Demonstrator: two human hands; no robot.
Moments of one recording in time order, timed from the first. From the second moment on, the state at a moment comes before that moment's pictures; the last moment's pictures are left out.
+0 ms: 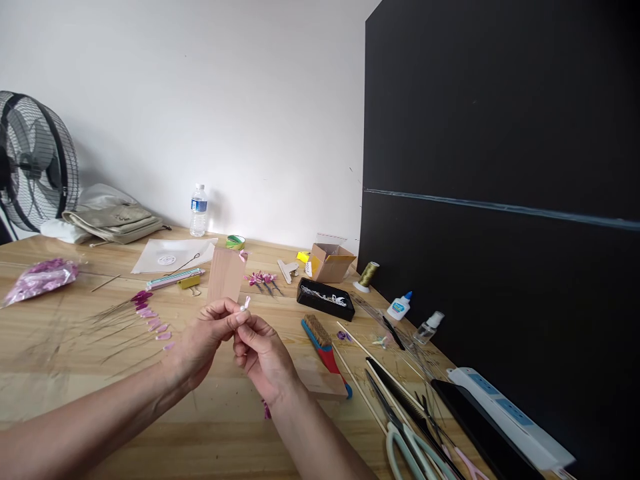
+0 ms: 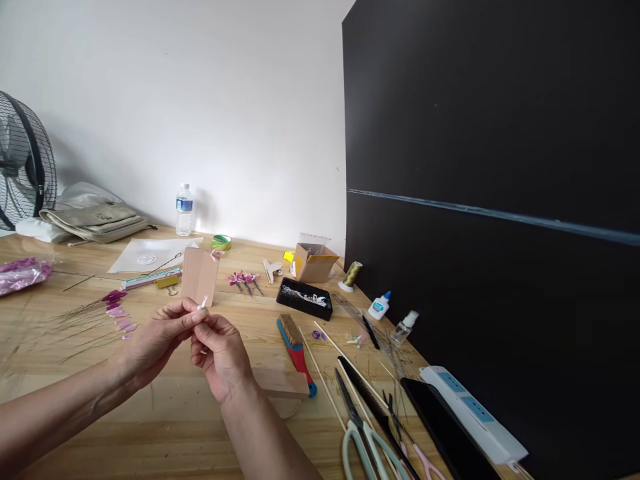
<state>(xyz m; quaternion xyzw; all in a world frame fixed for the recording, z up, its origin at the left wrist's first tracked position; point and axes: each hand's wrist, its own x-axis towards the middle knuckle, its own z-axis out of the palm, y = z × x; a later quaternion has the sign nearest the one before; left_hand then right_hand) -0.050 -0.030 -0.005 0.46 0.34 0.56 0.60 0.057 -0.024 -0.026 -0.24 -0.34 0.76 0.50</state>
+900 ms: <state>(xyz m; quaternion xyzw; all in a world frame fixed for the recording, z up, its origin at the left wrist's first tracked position) -0.055 -0.011 -0.018 0.56 0.44 0.50 0.49 0.080 -0.022 -0.008 -0.43 -0.61 0.47 0.47</state>
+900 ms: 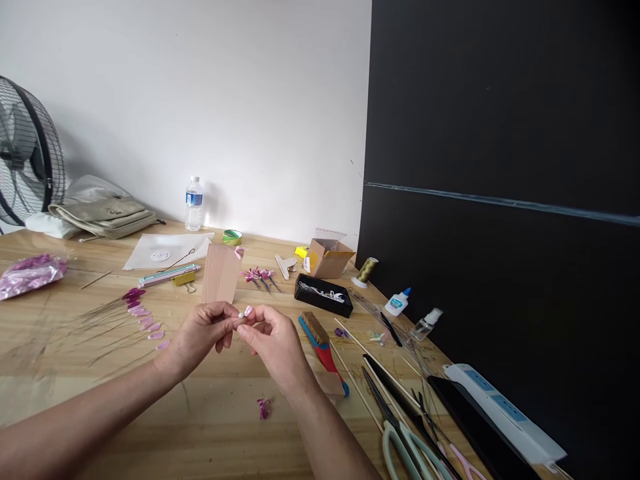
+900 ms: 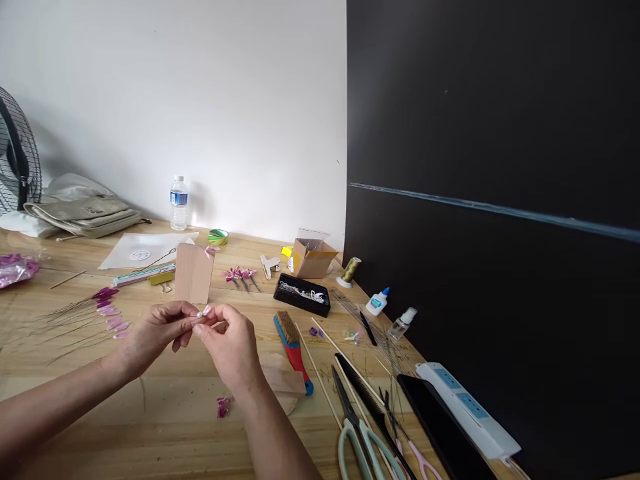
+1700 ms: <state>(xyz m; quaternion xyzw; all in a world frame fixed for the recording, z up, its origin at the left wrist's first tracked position) -0.058 -0.015 -0.017 0.54 0.38 0.42 0.62 0.091 -0.017 -0.003 -0.44 -0.60 0.49 0.45</state>
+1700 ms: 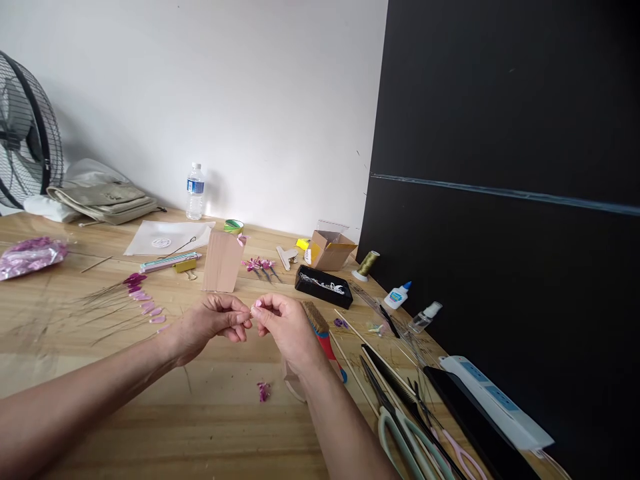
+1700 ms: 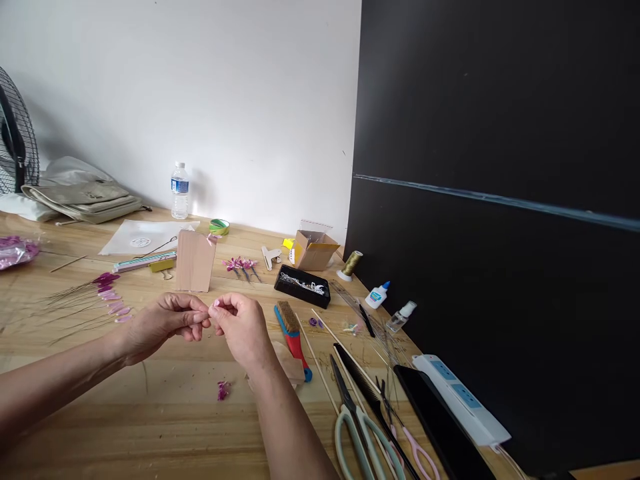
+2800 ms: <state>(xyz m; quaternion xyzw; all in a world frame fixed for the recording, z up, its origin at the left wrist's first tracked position) -0.053 -0.020 -0.019 0.55 0.38 0.47 0.58 0.083 -0.017 -0.010 -0.41 -0.52 0.55 0.52</state>
